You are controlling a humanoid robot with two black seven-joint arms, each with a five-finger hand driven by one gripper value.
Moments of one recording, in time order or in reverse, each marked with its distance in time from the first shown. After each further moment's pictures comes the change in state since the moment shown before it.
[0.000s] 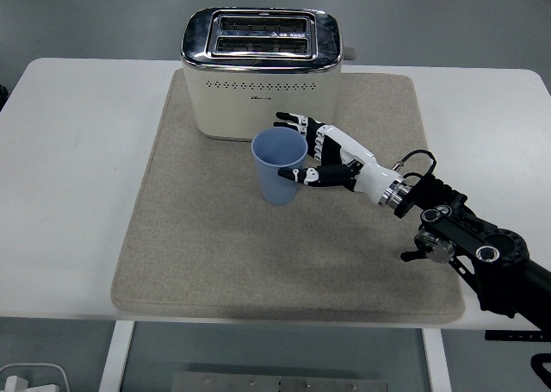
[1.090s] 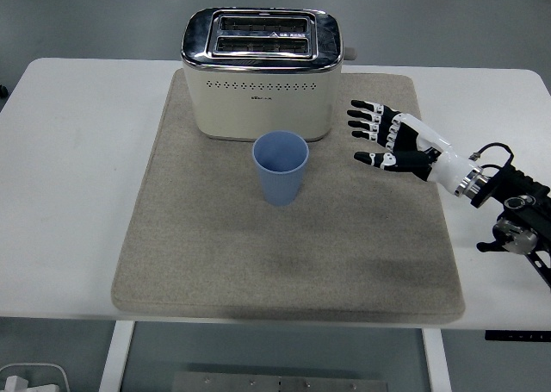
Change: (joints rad) left arm 0.000 0.000 0.000 0.000 0.000 0.000 0.000; right arm -0.016 -0.222 0.077 -0.028 0.072 0.144 0.000
